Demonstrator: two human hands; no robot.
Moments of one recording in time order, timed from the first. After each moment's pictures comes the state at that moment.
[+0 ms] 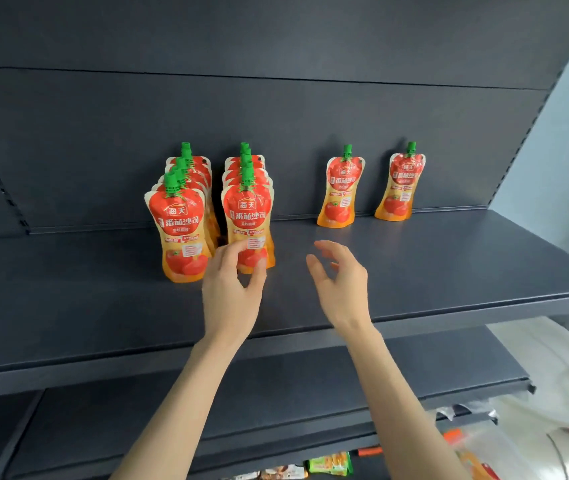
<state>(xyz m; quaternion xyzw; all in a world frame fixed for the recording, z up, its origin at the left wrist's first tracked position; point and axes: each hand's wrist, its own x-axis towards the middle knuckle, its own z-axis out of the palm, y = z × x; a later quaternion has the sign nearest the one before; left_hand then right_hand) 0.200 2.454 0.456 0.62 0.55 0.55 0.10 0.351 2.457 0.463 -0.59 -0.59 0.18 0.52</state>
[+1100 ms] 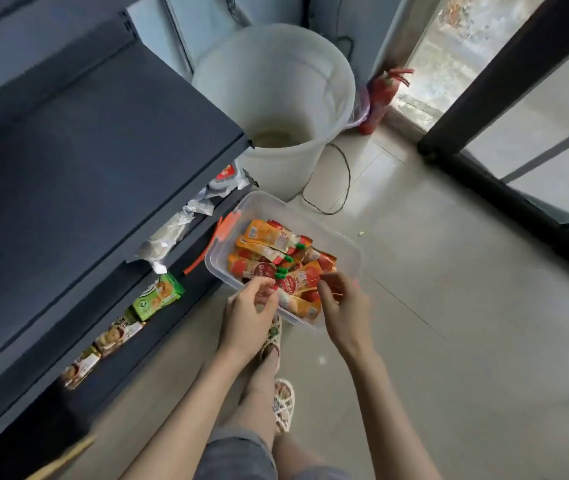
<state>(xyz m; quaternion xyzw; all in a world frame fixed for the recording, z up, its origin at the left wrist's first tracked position) 0.674 2.252 0.189 0.75 0.44 0.07 0.49 0.791 2.151 0.183 -0.84 -0.17 0.25 0.45</state>
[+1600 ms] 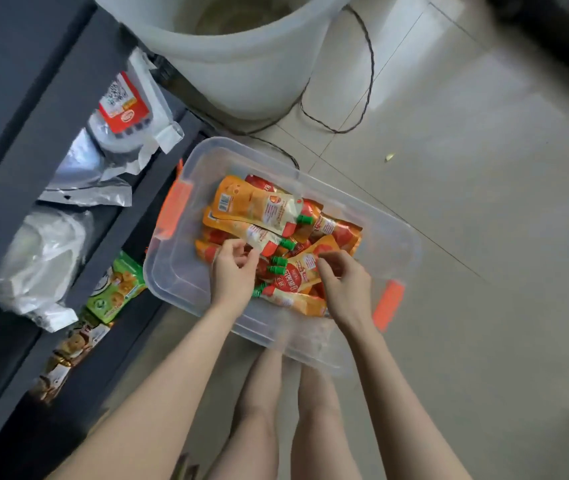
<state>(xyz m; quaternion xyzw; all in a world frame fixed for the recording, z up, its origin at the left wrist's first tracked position) 0.789 2.355 -0.080 0.64 0.59 -0.08 0.49 0.885 2.228 -0.062 -0.86 -0.01 0.37 0.35</state>
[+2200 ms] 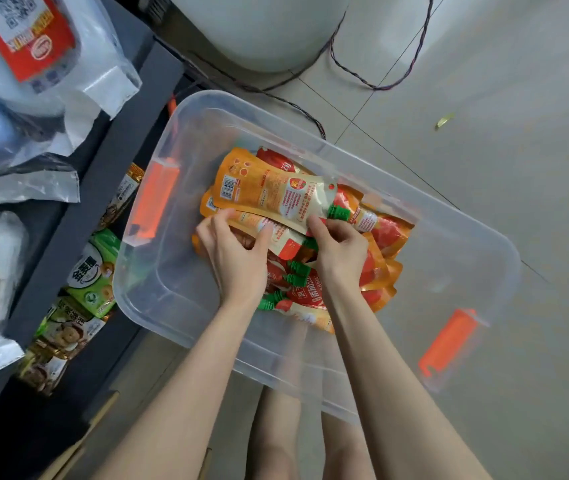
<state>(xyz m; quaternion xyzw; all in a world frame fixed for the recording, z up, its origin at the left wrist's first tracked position) 0.805 2.369 -0.168 0.66 0.64 0.02 0.40 0.884 2.294 -0.184 -0.79 0.19 0.39 0.44</state>
